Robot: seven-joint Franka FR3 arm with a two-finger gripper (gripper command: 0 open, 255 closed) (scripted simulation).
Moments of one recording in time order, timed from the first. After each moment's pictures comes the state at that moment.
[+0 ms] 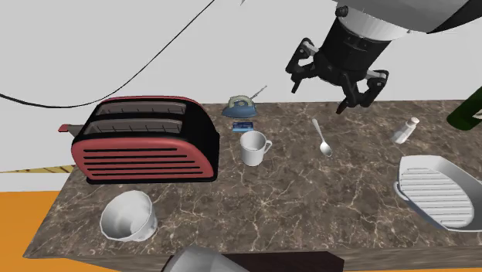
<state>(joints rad) -0.01 -0.75 -0.07 -2.27 0.12 1.69 -0.03</state>
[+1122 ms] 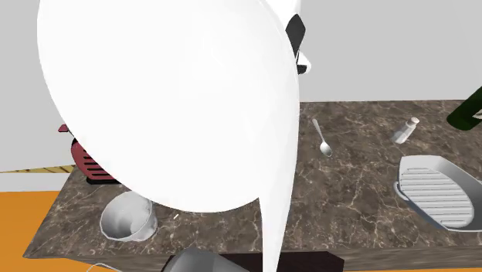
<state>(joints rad) 0.04 -0.53 0.23 -2.45 0.13 1.98 0.26</state>
